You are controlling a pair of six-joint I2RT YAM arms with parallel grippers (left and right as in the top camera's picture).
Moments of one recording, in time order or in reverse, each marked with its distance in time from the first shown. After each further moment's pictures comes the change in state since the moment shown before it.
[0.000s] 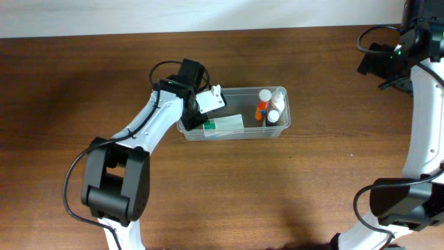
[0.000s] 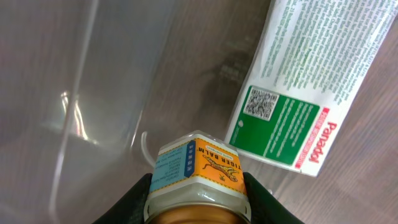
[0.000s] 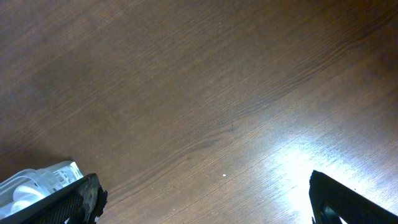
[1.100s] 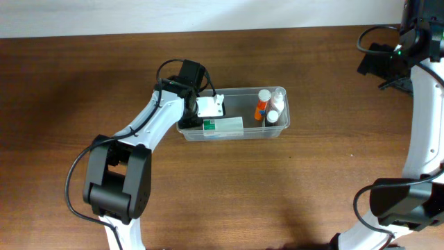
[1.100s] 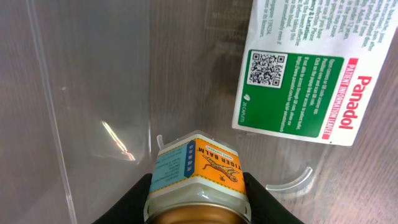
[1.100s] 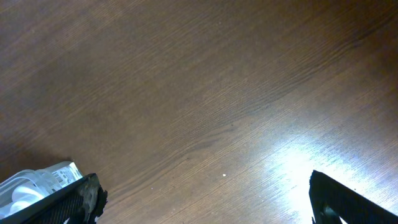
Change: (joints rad) left arm 0.000 0.016 0.000 0.019 -0.071 0.292; right arm 0.000 0.000 0.000 0.000 0.000 0.000
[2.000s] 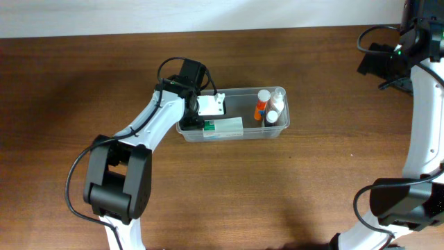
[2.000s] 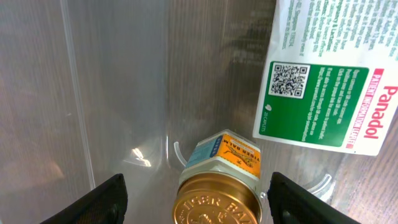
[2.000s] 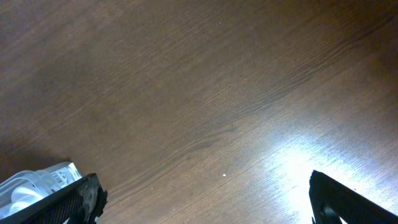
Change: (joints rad) left arm -0.005 0.000 0.002 0.033 -0.008 0.014; right arm 0.000 0.000 0.000 0.000 0.000 0.000
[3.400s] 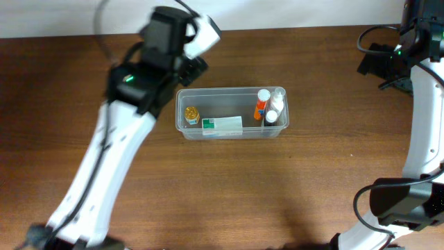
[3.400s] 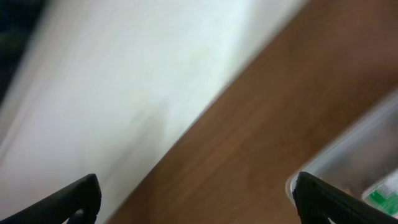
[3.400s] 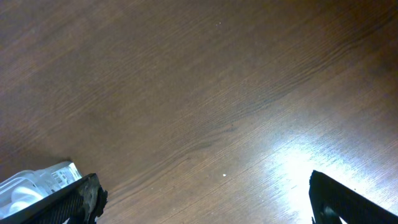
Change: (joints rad) left arm -0.033 -0.404 0.352 -0.066 -0.236 -0.534; right arm 0.000 0.000 0.000 0.000 0.000 -0.001
